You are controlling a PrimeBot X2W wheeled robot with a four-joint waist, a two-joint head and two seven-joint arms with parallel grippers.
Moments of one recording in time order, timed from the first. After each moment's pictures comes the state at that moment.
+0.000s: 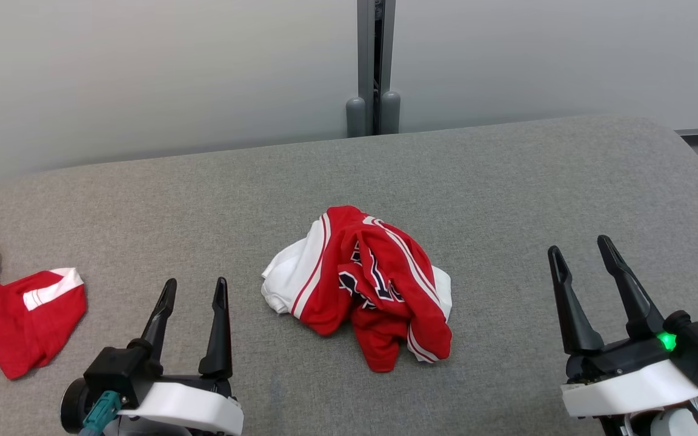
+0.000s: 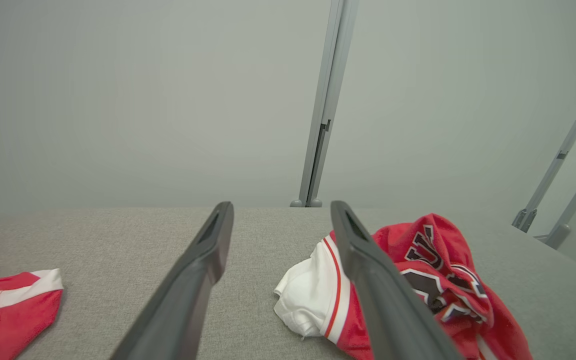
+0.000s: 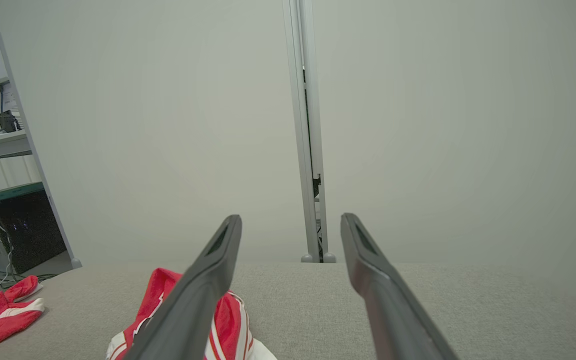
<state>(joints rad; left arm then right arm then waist) -0.01 0.19 -0.31 0.00 -0.42 0.23 -0.20 -0.05 -0.15 0.16 -0.02 0.31 0.13 -0.26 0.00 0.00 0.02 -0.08</state>
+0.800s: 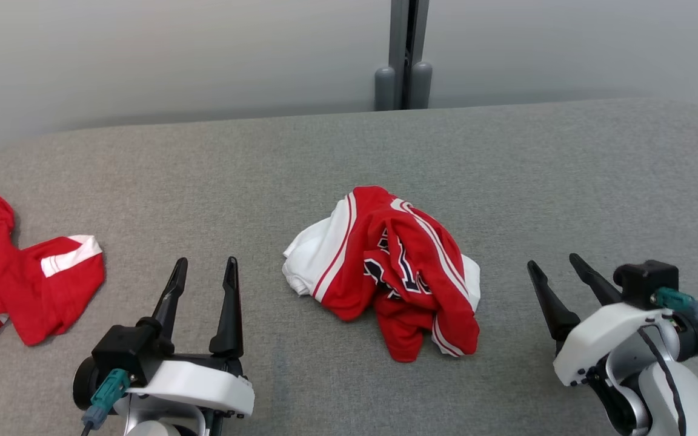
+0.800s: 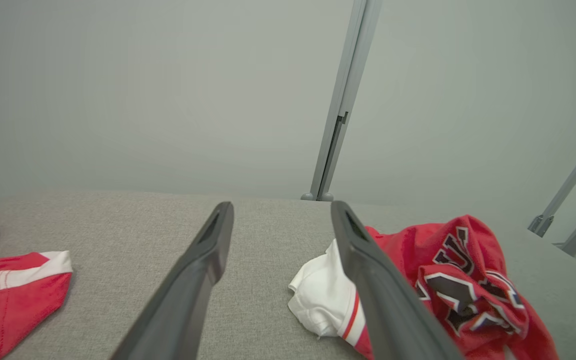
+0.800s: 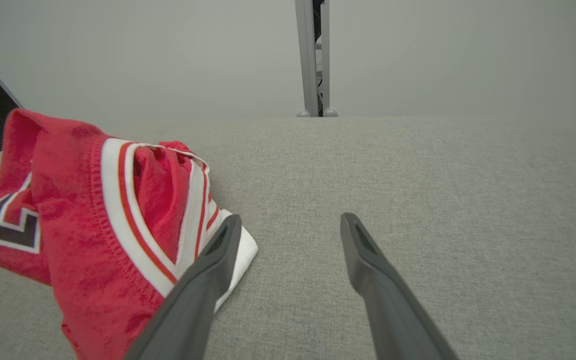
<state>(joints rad) -0.07 0.18 -0.33 0.02 -0.44 0.22 -0.19 -0.24 -0.18 0.20 0.33 0.36 0.13 0.00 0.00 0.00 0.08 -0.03</state>
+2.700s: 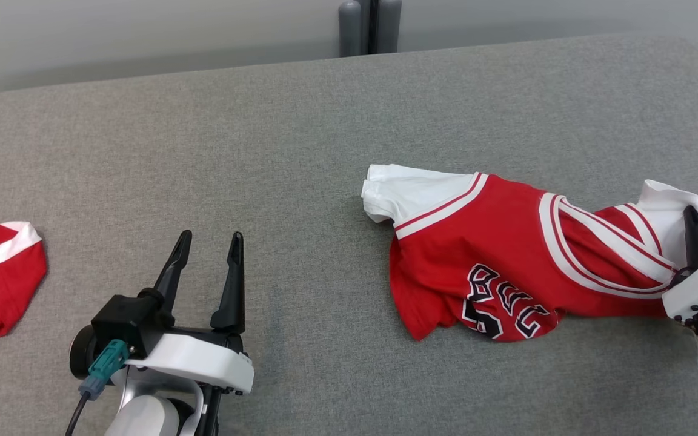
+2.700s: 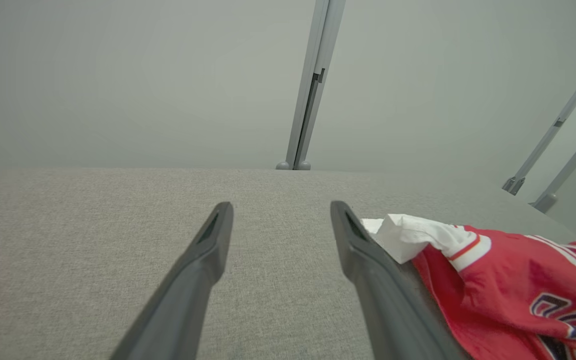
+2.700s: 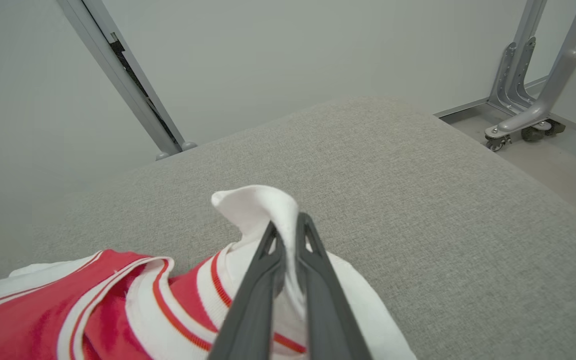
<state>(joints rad) -0.14 0.21 -0.36 0.01 -0.46 0.22 -0.16 -0.36 -0.18 -0.17 0.44 0.43 0.13 0.05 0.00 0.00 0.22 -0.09</state>
